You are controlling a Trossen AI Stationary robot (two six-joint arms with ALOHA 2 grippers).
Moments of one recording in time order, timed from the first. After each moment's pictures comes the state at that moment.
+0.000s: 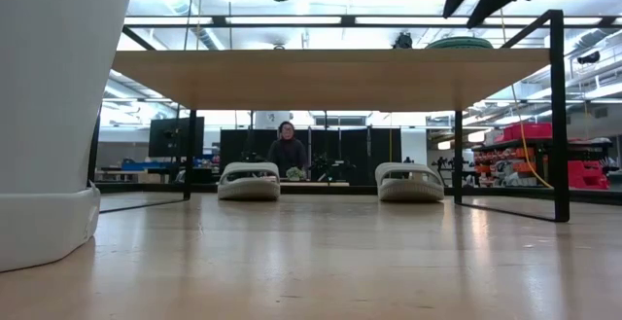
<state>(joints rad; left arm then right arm) 0.30 1.34 1.64 -0.87 -0.08 -1.11 -0.24 1.11 1.38 -1.19 0.52 0.69</state>
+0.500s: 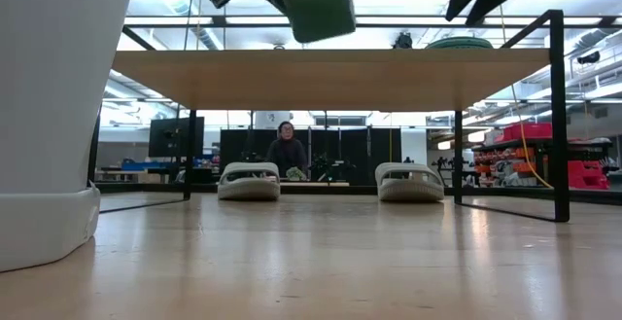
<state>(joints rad) 0.13 1.58 1.68 -0.90 -0.30 -1.46 -0.24 1.11 1.38 -1.19 0.62 0.50</state>
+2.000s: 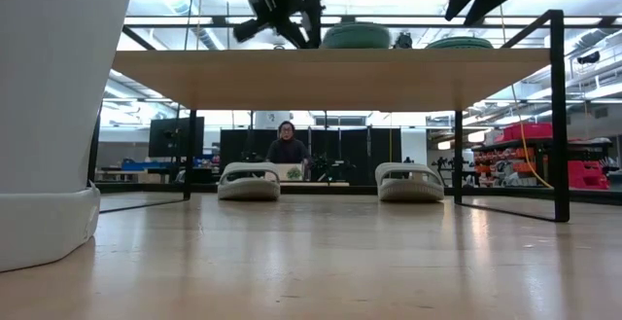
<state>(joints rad) 0.07 1.79 1.68 -0.85 -0.42 -1.56 -0.24 1.11 1.38 -1.19 0.55 0.48</state>
